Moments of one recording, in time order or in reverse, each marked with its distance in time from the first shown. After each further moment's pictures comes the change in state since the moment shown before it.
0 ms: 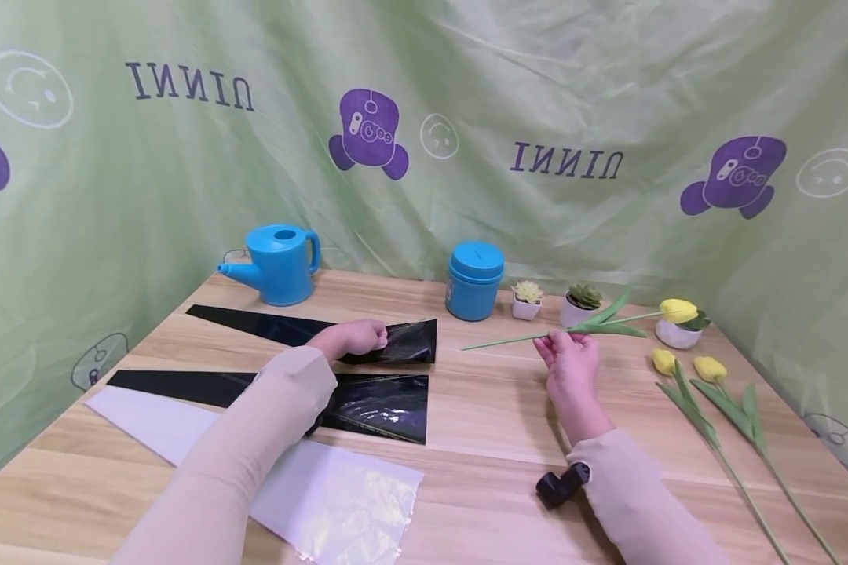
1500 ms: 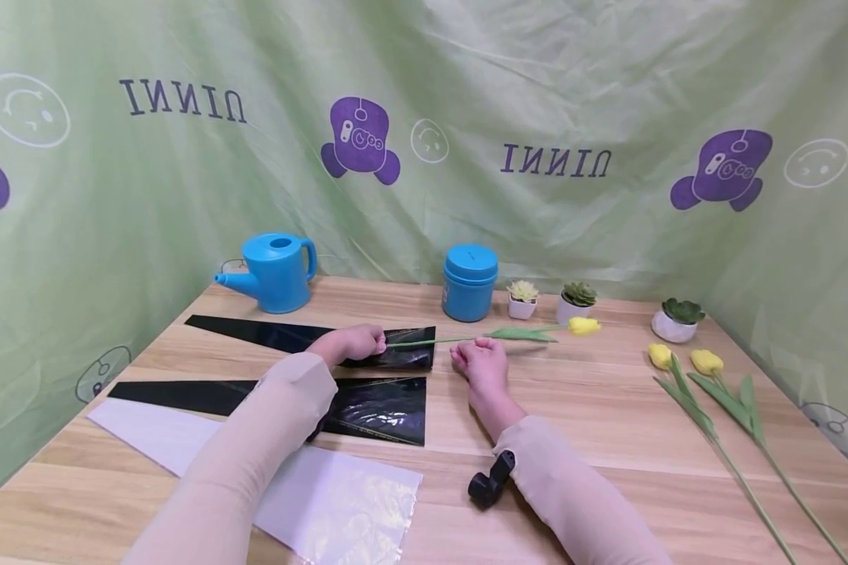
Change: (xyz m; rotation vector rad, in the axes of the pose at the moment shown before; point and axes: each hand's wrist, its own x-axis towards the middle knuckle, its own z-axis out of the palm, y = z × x) left_hand 0.100 -0.101 0.025 0.053 0.013 0.122; right_hand -0.031 0.078 0.057 -0.138 -0.122 0.140
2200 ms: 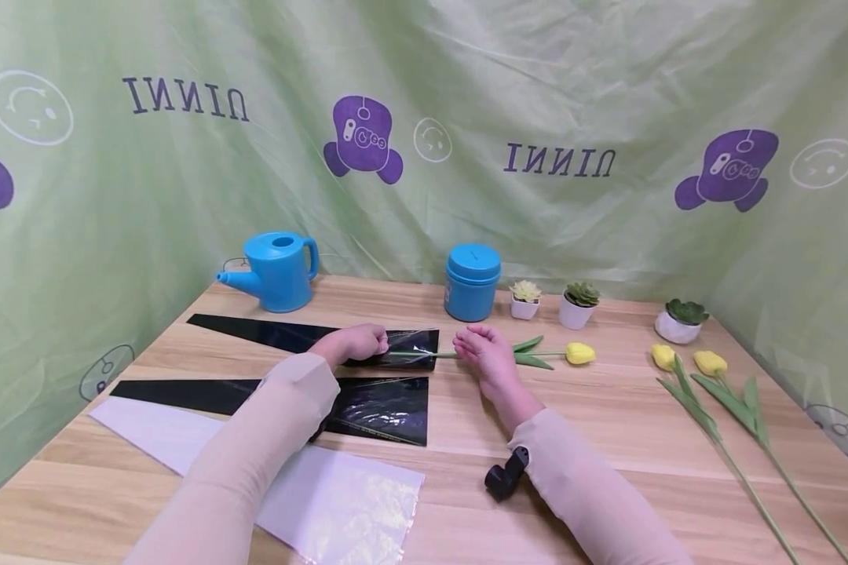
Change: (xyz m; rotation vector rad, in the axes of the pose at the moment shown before) left_hand -0.082 0.114 -0.027 -0.023 0.009 -0.146; right_hand -0.003 -0.026 -0.005 -0.147 -0.238 0.033
